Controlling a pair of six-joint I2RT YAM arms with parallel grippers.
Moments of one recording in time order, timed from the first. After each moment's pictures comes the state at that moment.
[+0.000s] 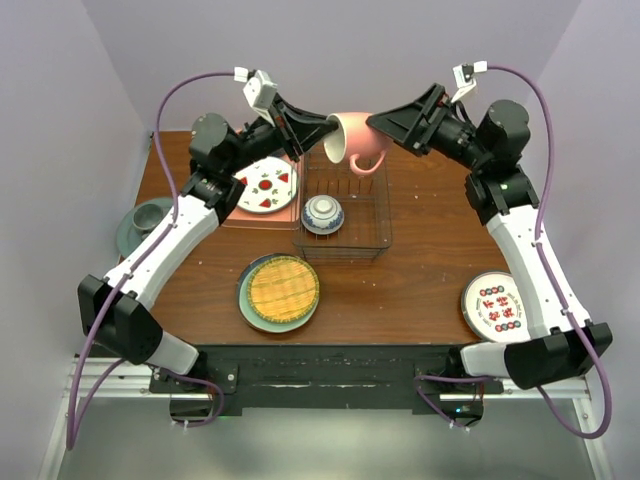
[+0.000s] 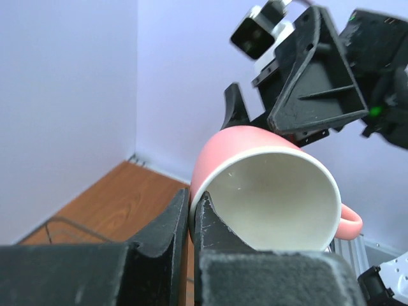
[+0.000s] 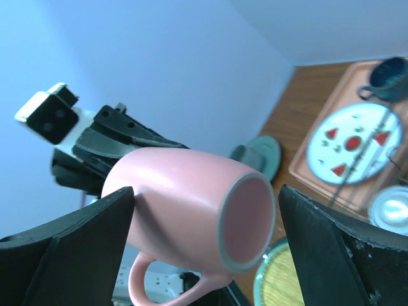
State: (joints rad) left arm -0.46 1.48 1.41 0.43 0.65 -0.41; right arm 0.21 1.32 1.50 -0.10 -0.66 0.93
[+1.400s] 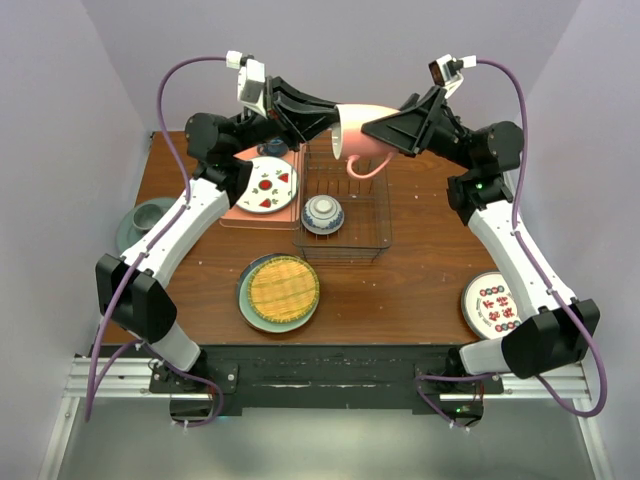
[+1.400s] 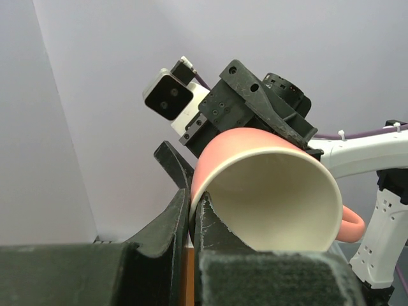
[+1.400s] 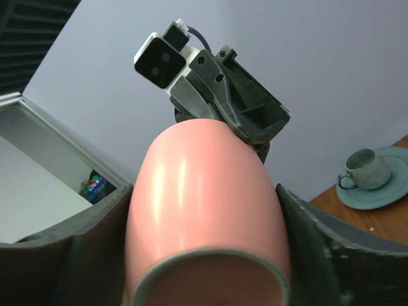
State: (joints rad) left arm -0.45 1.61 1.56 0.86 0.88 -0.61; right arm 0.27 1.38 1.39 0.64 -0.94 1.40
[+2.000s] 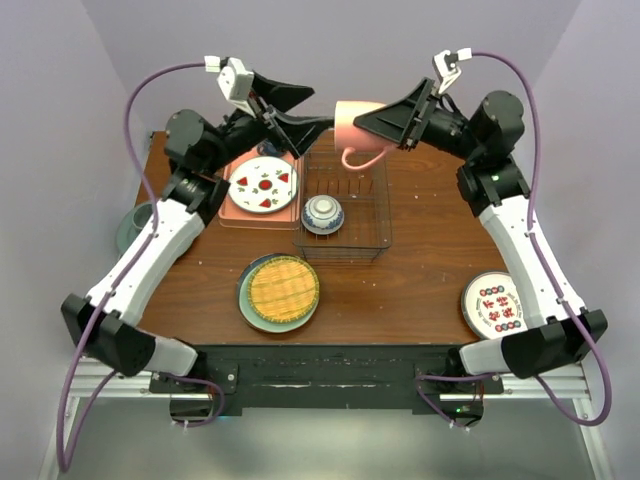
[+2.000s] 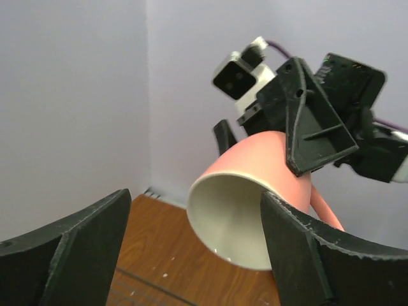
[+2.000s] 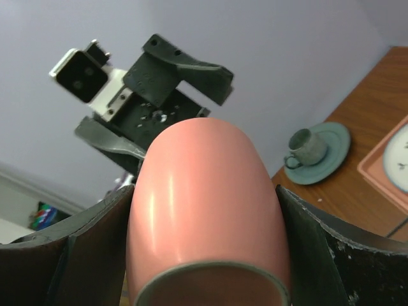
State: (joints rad) left arm -0.45 1.45 1.48 0.48 0.66 -0.43; right arm 0.27 1.38 1.53 0.13 -0.86 1.10
